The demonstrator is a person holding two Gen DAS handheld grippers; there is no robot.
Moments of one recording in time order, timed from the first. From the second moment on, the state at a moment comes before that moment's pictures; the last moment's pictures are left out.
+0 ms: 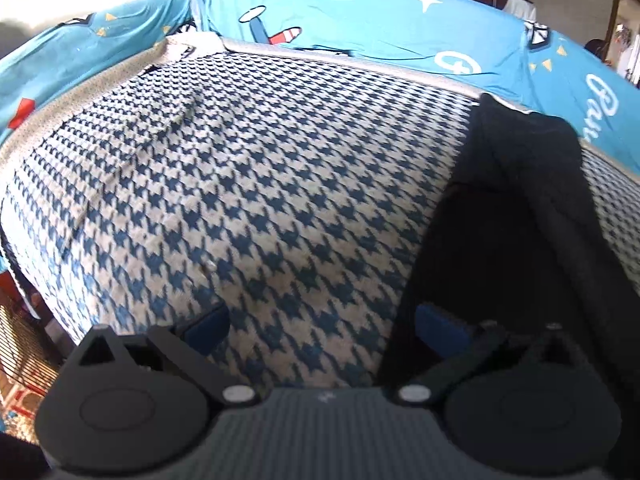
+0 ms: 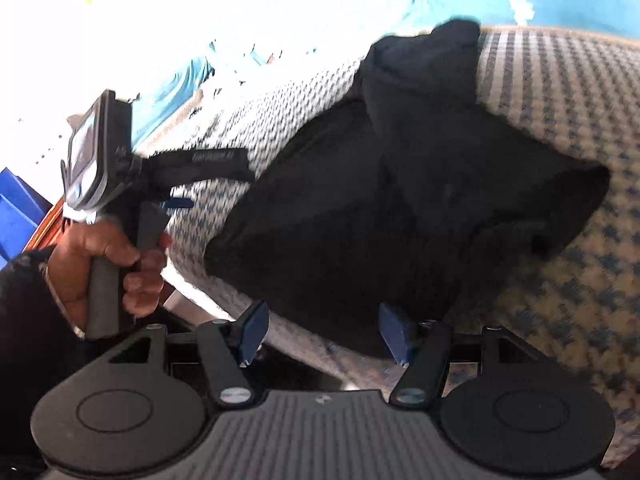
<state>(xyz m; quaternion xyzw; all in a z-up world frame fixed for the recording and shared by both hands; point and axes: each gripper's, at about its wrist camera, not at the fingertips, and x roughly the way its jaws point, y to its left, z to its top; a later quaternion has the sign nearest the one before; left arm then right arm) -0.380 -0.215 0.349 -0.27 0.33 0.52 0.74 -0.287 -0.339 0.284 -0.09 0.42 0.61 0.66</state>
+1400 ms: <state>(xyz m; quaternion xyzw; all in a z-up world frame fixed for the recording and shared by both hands) -0.356 -0.252 0.342 -0.23 0.37 0.47 0.77 -0.187 -0.330 0.265 -0.03 0.35 0.44 0.82</state>
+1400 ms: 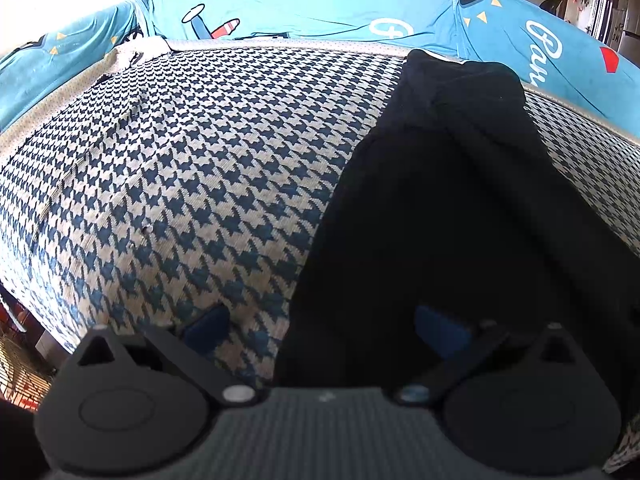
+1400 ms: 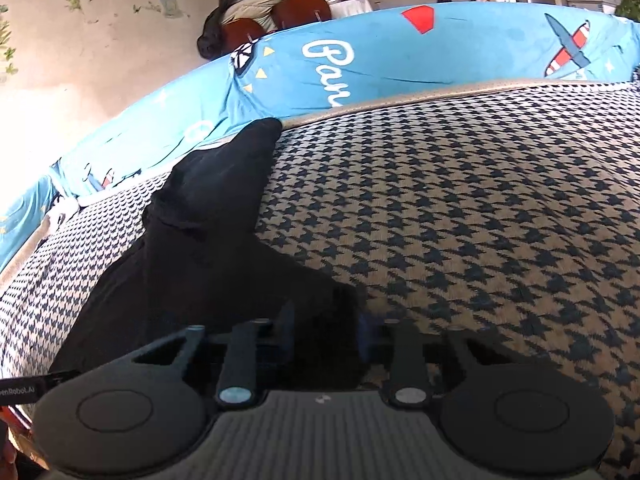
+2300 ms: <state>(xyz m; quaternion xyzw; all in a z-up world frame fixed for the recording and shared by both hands) -0.430 -0.223 0.388 -0.28 0.25 0.58 0.72 -0.338 -0.261 0.327 -0.01 0.33 0.71 0.63</state>
